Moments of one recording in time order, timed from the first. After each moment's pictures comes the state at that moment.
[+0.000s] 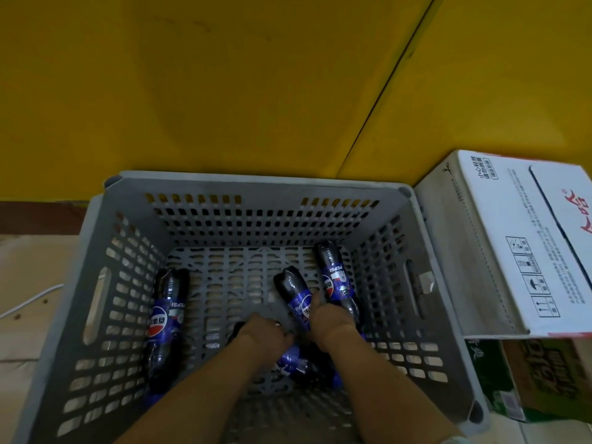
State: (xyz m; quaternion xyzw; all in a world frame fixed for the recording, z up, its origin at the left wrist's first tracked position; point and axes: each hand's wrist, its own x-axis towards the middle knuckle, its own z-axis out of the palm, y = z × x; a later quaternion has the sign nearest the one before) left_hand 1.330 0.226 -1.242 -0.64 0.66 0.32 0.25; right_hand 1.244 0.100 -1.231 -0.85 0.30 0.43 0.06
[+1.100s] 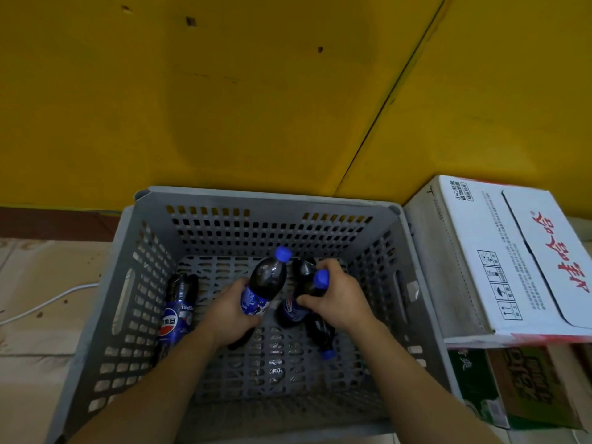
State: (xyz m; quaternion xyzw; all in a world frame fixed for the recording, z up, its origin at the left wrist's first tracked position) left_hand 1.390 0.279 -1.214 -0.82 0.25 0.38 -0.35; right_hand 1.251 0.085 -1.133 -0.86 0.38 0.07 0.33
